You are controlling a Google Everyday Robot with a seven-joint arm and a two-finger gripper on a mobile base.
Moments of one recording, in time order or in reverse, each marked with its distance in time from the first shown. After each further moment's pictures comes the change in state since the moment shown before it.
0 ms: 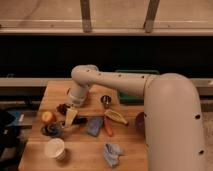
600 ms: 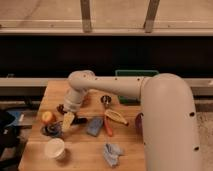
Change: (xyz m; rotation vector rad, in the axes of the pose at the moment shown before) arm -0.005 0.012 0.023 -0.025 -0.009 -0.010
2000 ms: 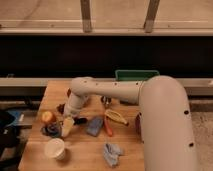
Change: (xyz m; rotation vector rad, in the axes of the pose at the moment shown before) arm 0.007 0.005 0.034 -0.040 -0.035 0.014
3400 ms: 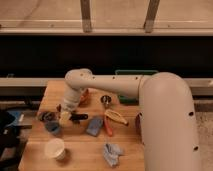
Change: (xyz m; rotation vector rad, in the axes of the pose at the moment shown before) arm -0.027 -0.004 -0.047 0.061 0.042 -0.052
